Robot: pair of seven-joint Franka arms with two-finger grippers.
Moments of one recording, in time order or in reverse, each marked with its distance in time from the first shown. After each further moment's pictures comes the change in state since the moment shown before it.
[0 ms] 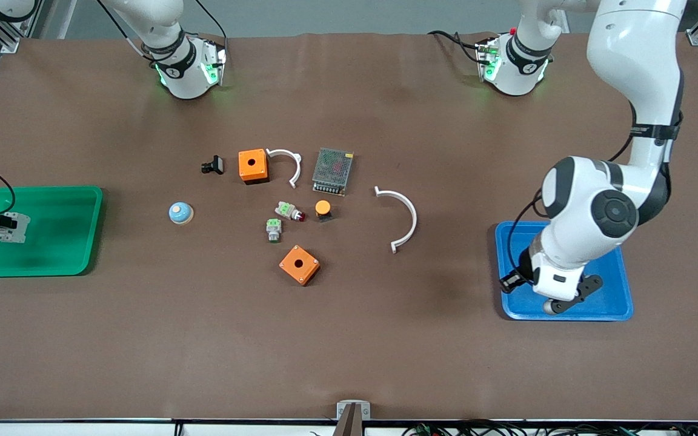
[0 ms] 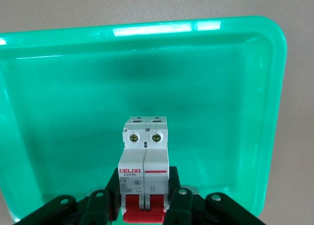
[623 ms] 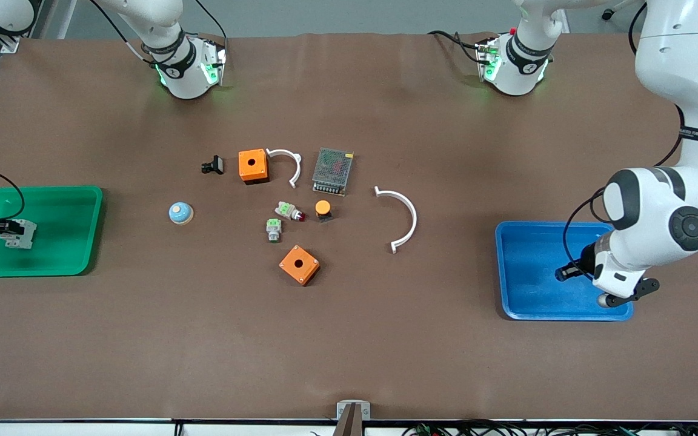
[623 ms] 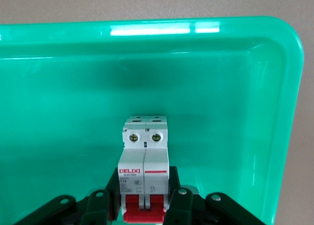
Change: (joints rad) left arm 0.232 0.018 0.001 -0.113 0.003 0.002 0.385; right arm -0.027 0.068 0.002 0.000 0.005 0.092 -0.027
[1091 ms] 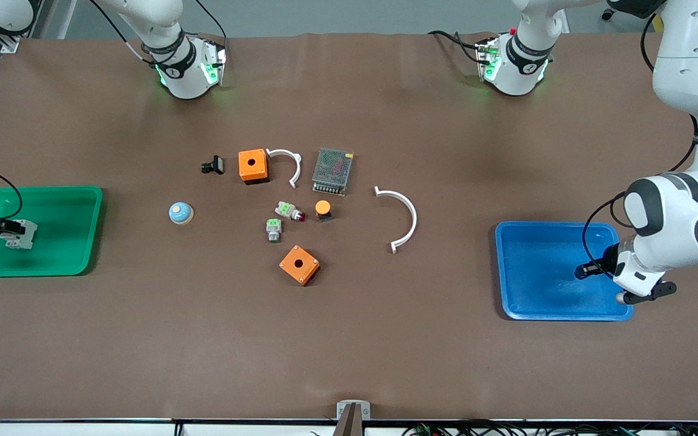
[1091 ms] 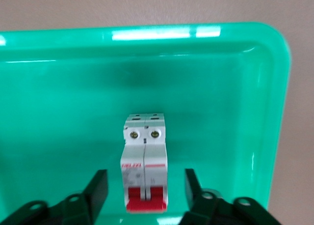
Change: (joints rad) left arm 0.096 0.068 -0.001 -0.002 0.001 0.053 0.181; right arm -0.001 -0.028 0.008 0.045 0.002 -0.084 0.000
